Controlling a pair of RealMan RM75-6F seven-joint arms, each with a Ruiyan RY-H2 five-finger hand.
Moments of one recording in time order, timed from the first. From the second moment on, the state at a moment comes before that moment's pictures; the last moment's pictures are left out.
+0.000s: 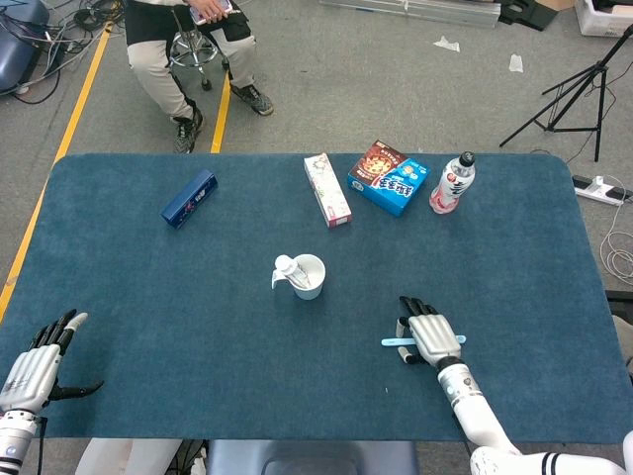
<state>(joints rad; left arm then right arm) -0.14 -1.05 0.00 -1.75 1.30 1.23 -0.04 0.49 -1.55 0.04 -1.63 -0.94 1.05 -0.48</state>
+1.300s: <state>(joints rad) -0.14 -1.05 0.00 -1.76 1.30 1.23 -0.02 0.47 -1.50 0.06 -1.70 -0.98 1.12 -0.46</state>
